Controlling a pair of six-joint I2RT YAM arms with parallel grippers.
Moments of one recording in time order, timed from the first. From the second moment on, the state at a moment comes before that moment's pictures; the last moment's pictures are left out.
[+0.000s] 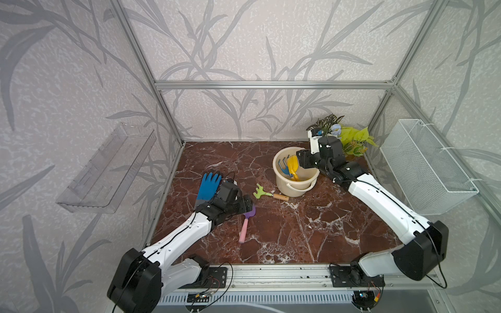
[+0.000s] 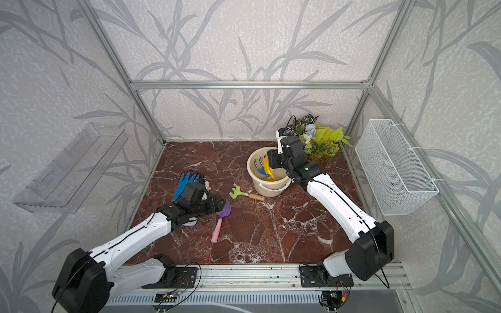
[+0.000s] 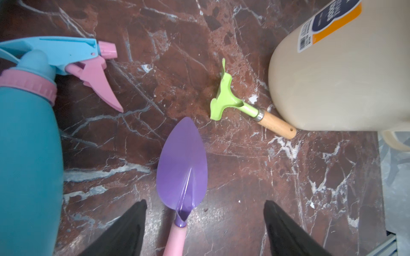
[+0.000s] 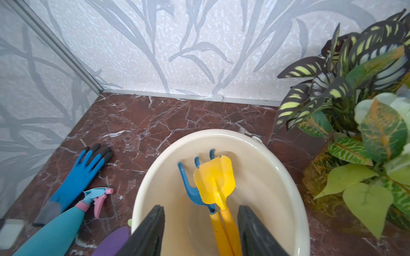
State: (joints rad) left arm -0.50 1.13 0.65 -0.40 0.05 -0.68; right arm 0.48 1.40 1.32 -0.41 0.06 0.30
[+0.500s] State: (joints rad) left arm -0.61 1.27 0.66 -0.49 0.04 -0.66; right arm 0.58 1.24 1.05 -0.45 -0.06 0.40
